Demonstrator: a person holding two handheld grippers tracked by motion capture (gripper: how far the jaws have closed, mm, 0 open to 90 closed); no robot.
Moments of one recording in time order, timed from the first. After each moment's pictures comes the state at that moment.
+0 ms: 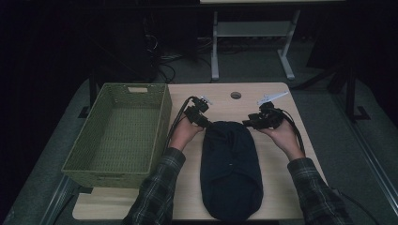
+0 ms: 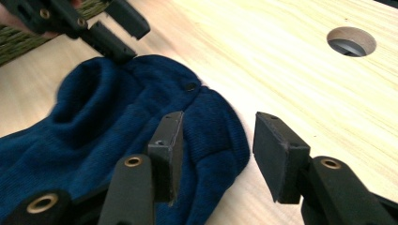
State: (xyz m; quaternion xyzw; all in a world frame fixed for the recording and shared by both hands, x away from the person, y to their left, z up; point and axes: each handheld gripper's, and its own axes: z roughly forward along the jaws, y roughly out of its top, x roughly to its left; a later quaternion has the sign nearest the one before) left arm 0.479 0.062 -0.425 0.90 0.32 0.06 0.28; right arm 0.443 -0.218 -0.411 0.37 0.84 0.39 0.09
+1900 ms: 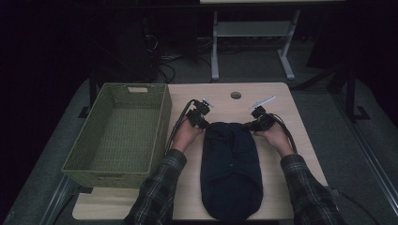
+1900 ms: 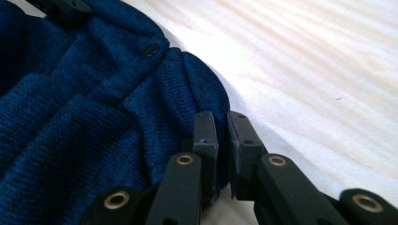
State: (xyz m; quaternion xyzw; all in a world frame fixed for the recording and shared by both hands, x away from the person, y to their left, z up) left arm 0.481 0.060 -0.433 0.90 0.34 0.04 0.27; right arm 0.465 -0.207 -0.454 0.40 0.85 0.33 0.06
